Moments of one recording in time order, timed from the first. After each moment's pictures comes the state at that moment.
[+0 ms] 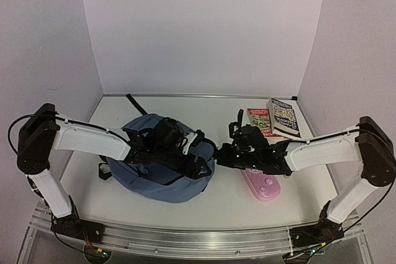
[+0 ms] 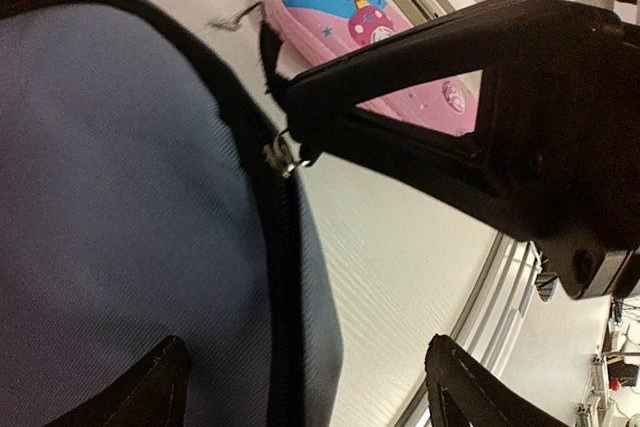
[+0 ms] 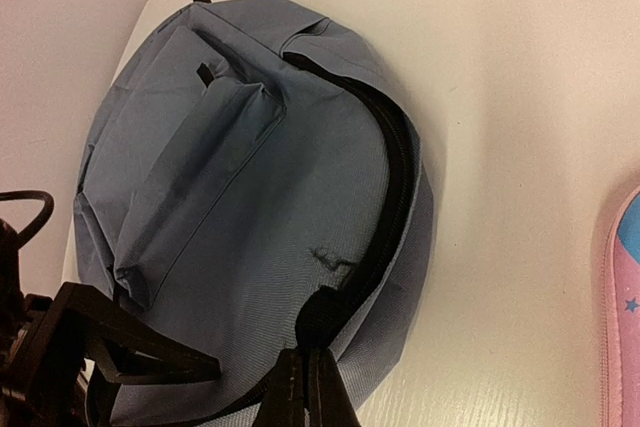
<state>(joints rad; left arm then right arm) -1.02 1.72 1.03 -0.04 0.30 -0.51 0.95 1.59 0.84 0.12 0.16 0.88</state>
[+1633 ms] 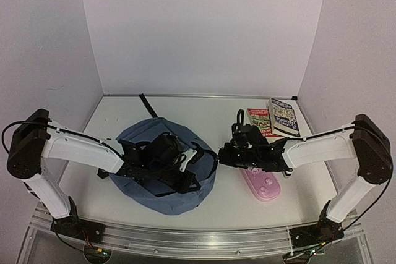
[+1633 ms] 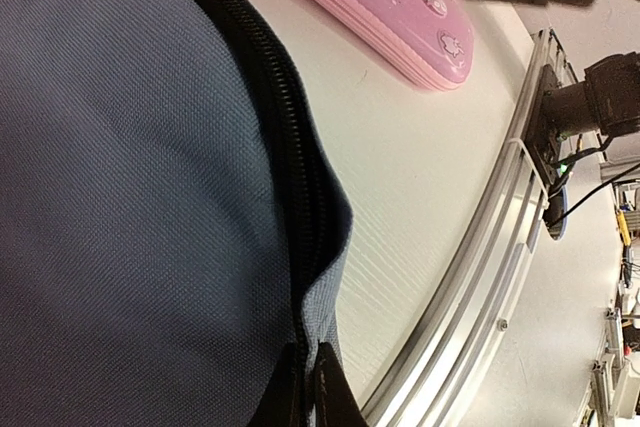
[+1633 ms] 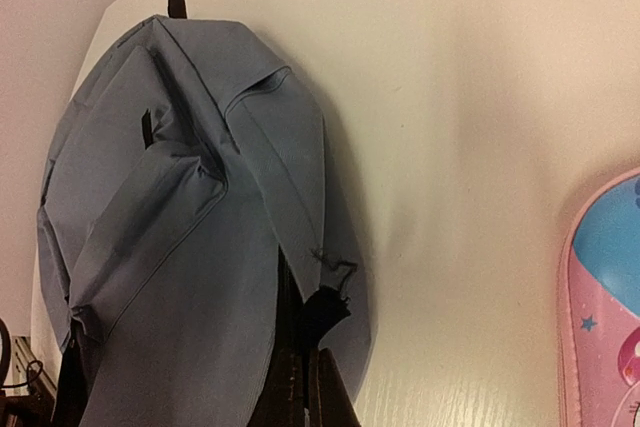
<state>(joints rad) -1.13 1.65 0.93 -0.07 0.26 -0.52 0.91 1.62 0.84 0.08 0.18 0.87</state>
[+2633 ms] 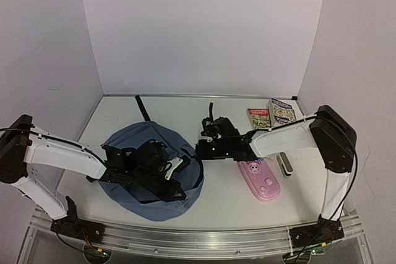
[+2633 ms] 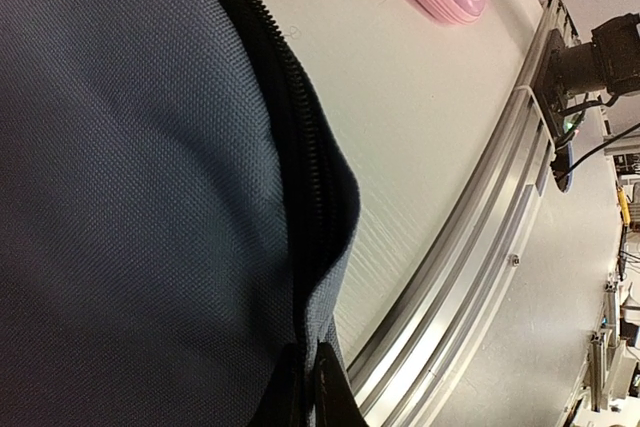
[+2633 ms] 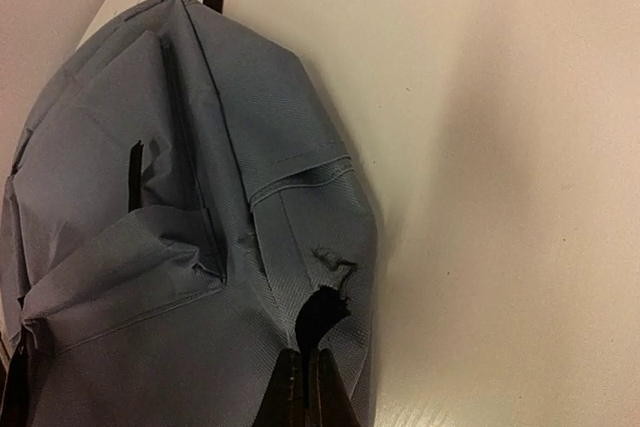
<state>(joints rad) -1.14 1.49 0.77 -0.13 0.28 -0.56 0.91 1.96 1.18 0.08 0.08 0.64</state>
